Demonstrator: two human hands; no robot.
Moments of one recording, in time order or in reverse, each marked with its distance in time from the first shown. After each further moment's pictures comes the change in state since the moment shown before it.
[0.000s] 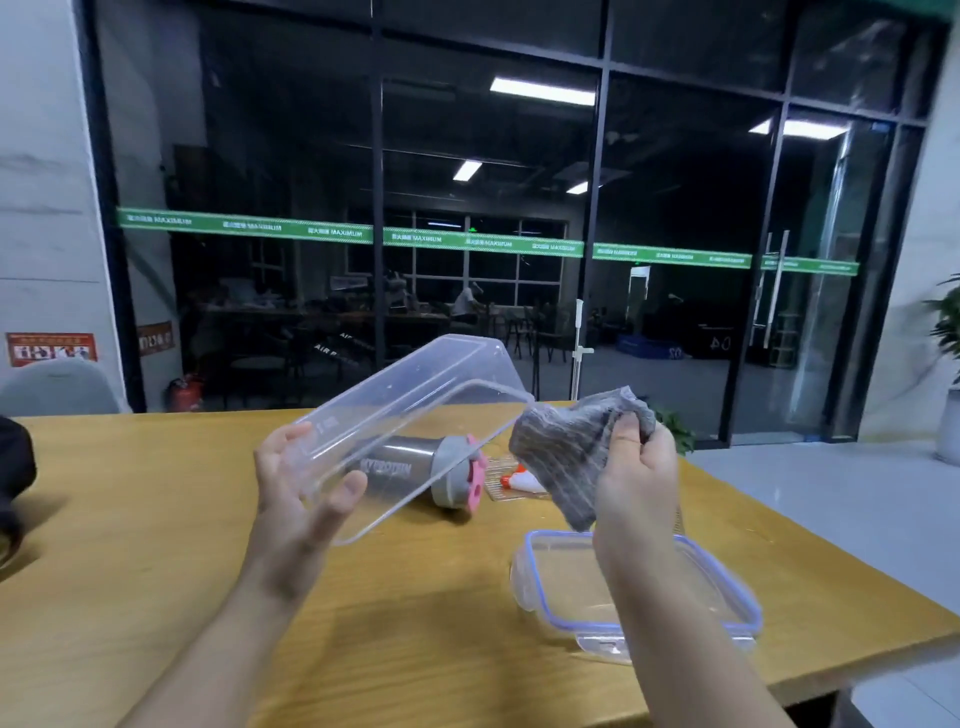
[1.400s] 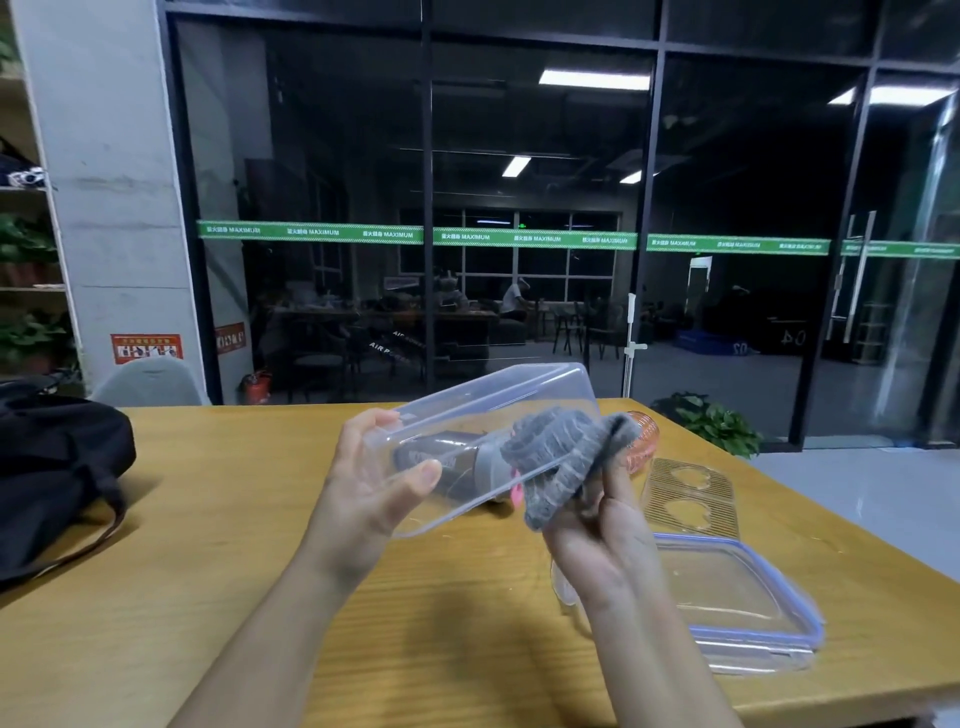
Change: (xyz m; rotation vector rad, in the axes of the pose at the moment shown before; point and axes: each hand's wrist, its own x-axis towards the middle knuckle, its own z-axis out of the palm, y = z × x) left_hand -0.016 0.042 0.020 -0.033 -0.107 -0.056; right_hand -0.030 0.008 0.020 1.210 -0.325 0.831
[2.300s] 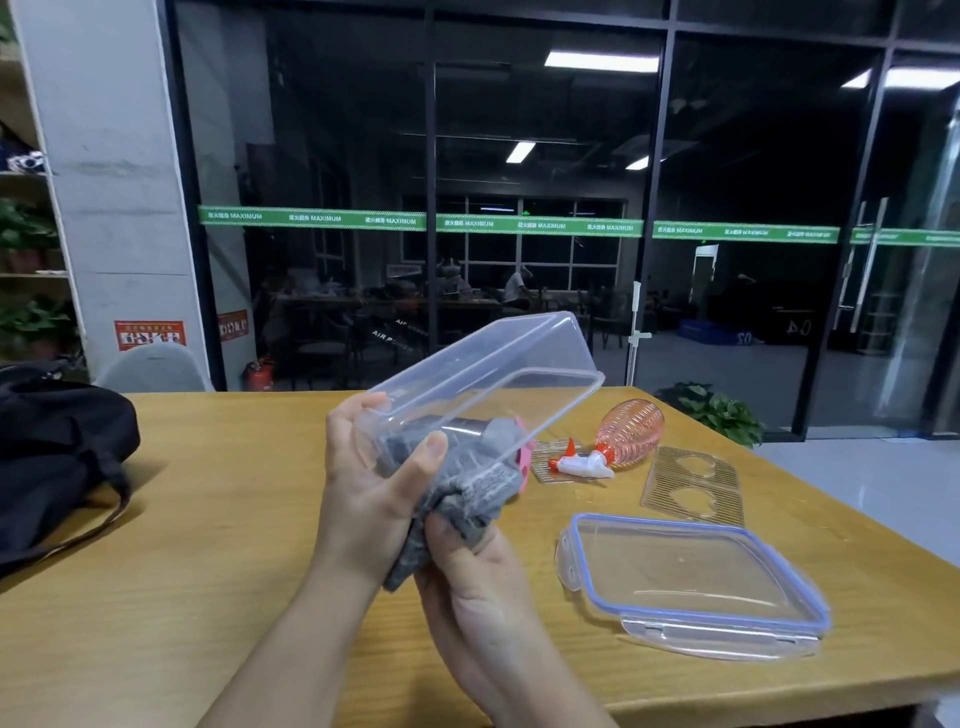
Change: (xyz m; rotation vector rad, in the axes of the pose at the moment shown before) left_hand 0.001 -0.011 0.008 -0.104 0.210 0.155; right_hand -0.025 0.095 -0.039 -0.555 -0.463 -0.032
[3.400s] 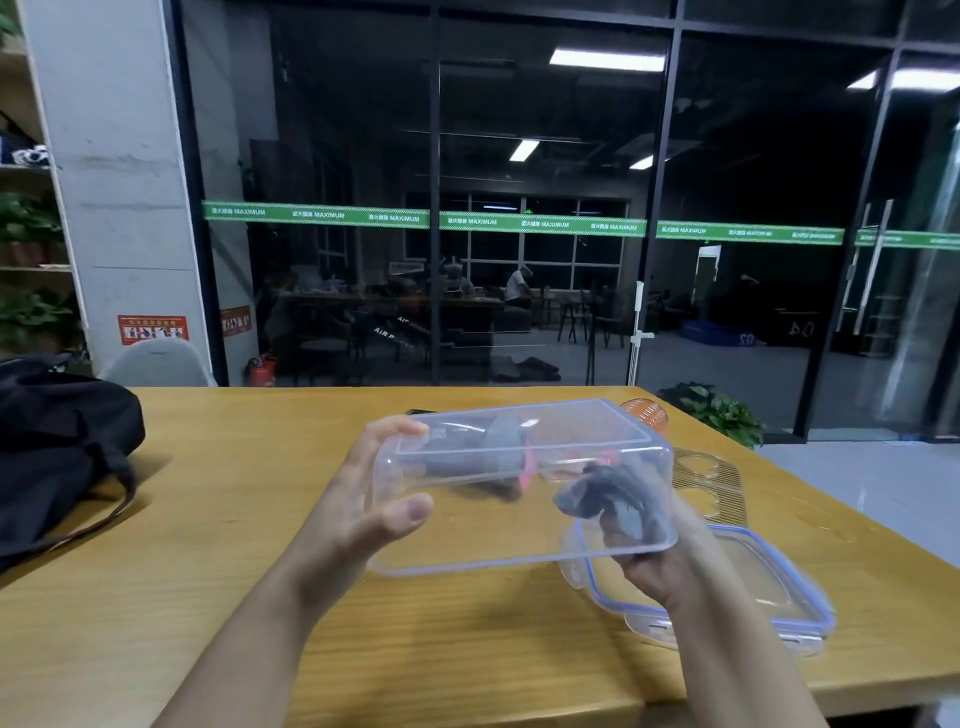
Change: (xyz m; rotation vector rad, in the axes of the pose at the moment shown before) left_hand -0.011 0.014 -0.034 0.182 -0.422 -0.105; right_hand 0.020 -0.112 -0.096 -0.188 0.468 0.223
